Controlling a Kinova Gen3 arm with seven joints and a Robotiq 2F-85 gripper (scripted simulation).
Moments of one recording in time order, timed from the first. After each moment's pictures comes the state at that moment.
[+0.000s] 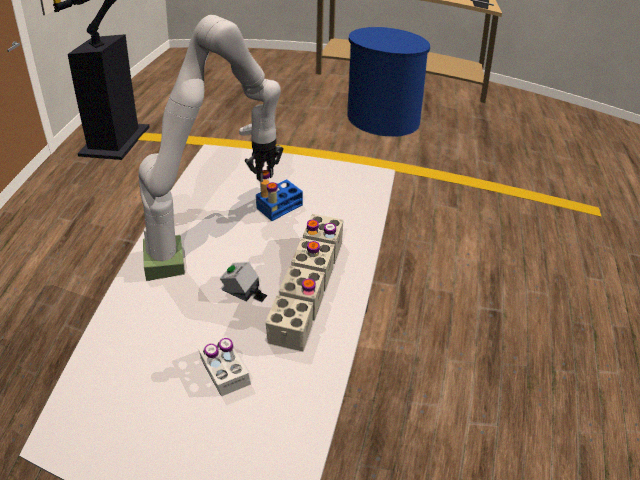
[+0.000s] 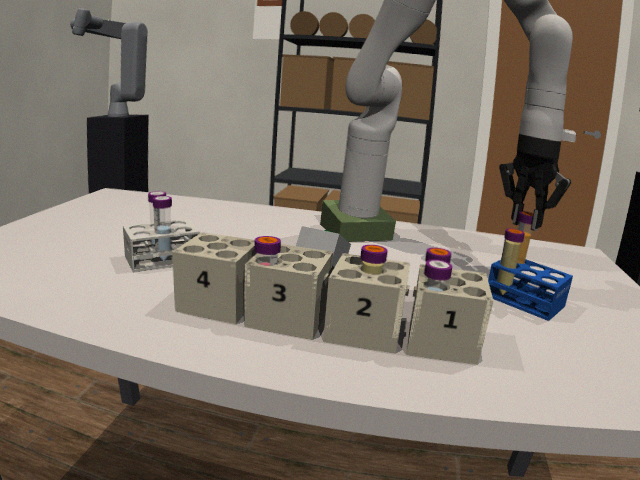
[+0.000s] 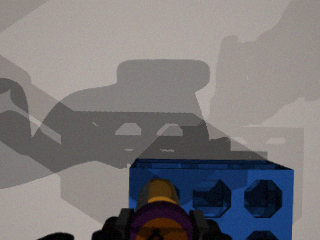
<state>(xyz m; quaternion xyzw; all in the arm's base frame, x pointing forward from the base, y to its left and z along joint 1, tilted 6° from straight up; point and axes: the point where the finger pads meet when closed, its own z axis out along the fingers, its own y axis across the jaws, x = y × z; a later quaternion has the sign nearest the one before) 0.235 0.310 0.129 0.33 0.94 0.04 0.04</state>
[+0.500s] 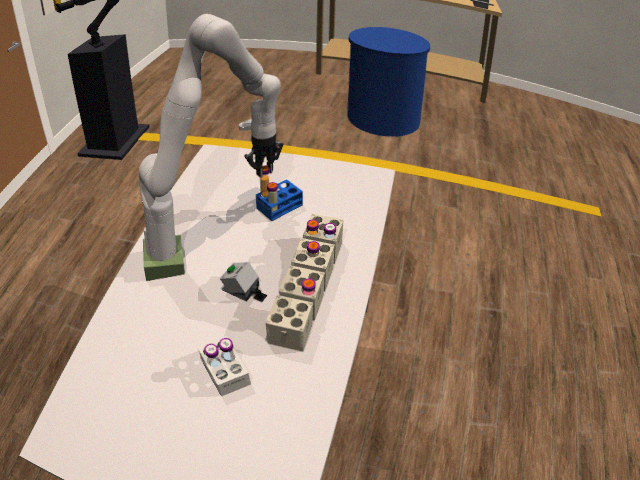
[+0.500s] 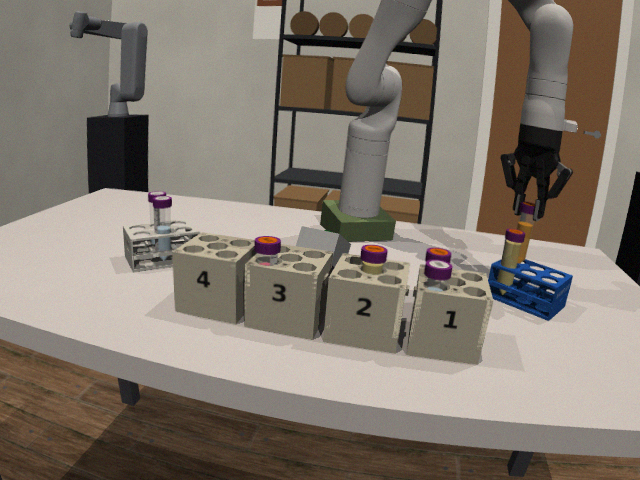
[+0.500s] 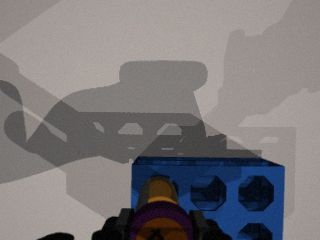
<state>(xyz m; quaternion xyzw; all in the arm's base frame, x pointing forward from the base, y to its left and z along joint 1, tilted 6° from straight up) 0.233 0.310 0.146 0.33 0.94 0.04 0.04</state>
